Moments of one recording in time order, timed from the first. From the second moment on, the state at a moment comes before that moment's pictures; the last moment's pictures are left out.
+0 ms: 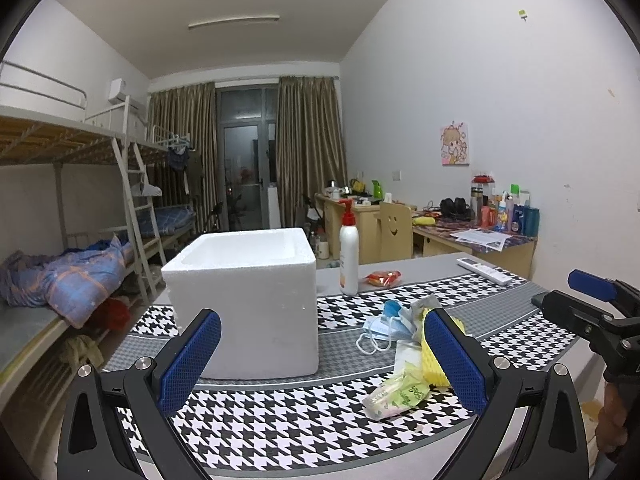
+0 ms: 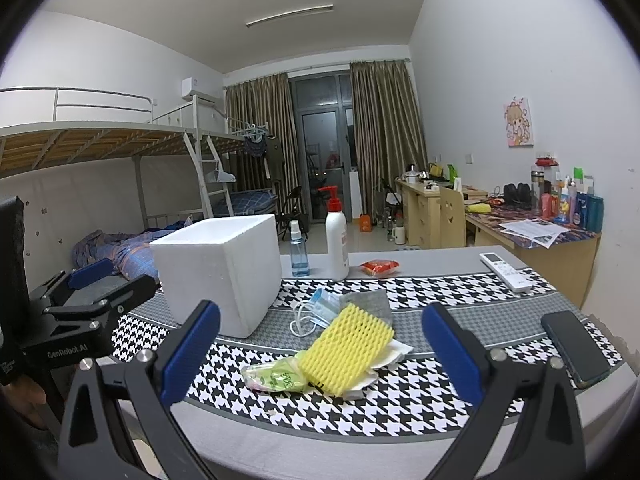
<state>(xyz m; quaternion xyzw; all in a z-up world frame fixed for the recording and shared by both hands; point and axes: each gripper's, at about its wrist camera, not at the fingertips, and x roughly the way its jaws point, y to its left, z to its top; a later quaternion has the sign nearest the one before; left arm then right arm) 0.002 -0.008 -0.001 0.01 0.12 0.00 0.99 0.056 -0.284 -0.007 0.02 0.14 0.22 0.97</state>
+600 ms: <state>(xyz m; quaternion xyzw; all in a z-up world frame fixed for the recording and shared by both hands) 0.004 -0.007 0.003 0.01 0.12 0.00 0.99 0.060 -0.289 -0.004 0.02 0.13 0.22 0.97</state>
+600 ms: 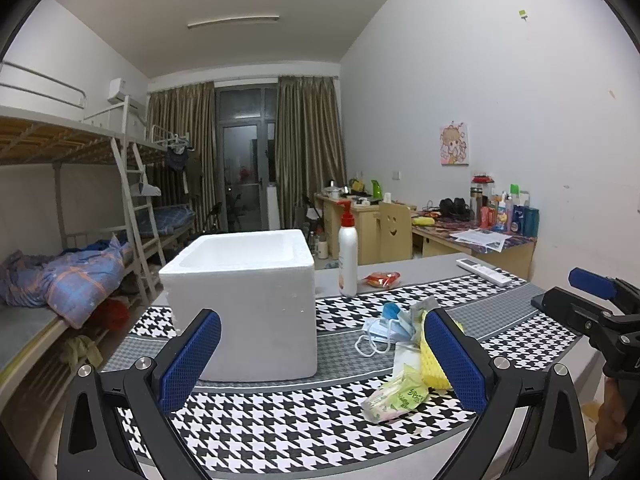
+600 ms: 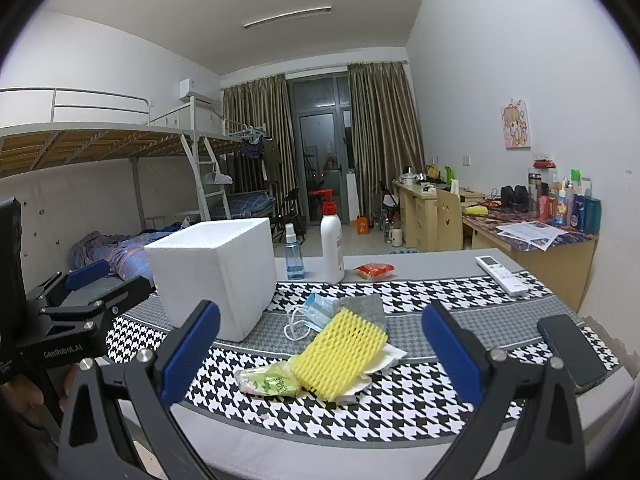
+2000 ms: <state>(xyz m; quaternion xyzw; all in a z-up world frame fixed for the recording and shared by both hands) 0.080 -0.031 -0.033 0.04 0.23 -0.10 0.97 0.133 -0.291 -0.023 0.00 0.22 0.20 0.95</state>
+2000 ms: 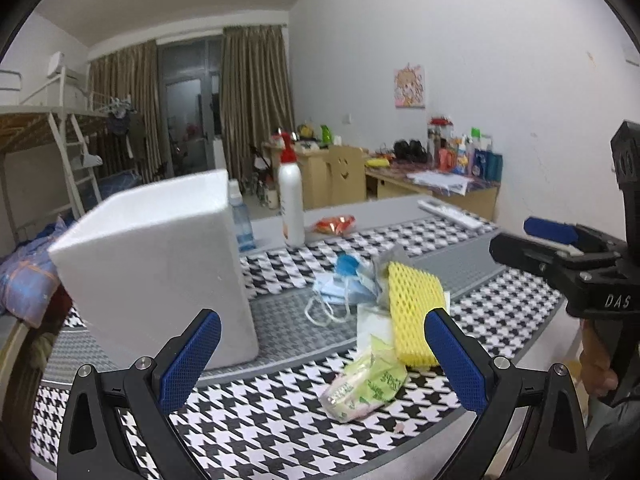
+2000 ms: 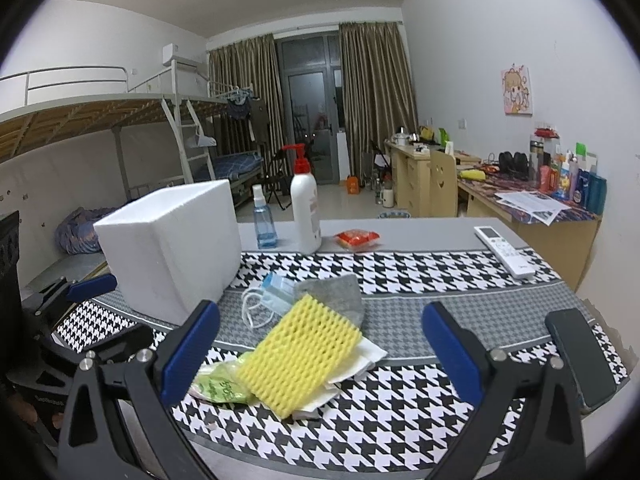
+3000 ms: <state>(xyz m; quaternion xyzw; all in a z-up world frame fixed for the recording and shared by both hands) 0.133 -0.065 -0.097 0.11 0.36 -0.20 0.90 0.161 -0.288 -0.063 0.00 0.29 0.21 0.93</state>
